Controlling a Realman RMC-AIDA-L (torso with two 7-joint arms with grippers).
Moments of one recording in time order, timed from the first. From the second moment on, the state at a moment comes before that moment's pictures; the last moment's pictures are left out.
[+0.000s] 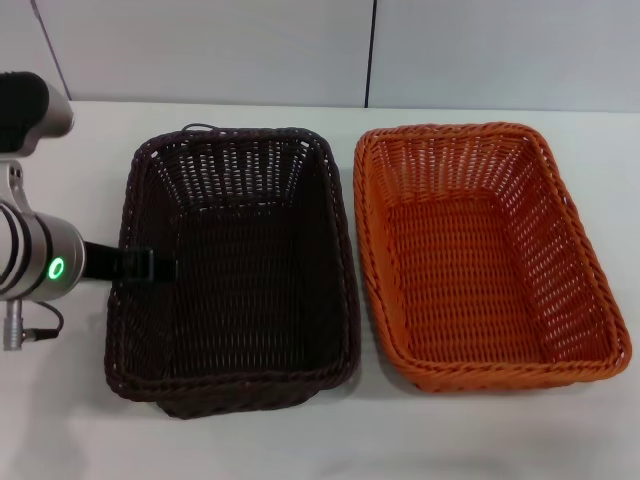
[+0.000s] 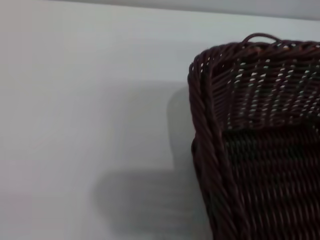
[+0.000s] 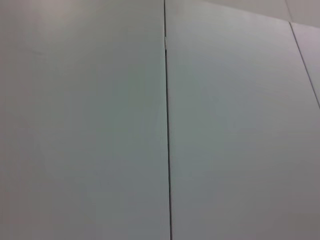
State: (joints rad) left arm -0.26 -2.06 -1.48 -1.70 2.89 -1.26 -0.29; right arm 0.31 2.08 0.66 0.34 -1.75 -1.74 -0.20
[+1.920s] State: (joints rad) left arm -0.35 -2.04 -2.13 -1.70 2.51 -1.37 0.74; right arm 0.28 2.08 0.66 0.35 -1.74 -1.78 -0.20
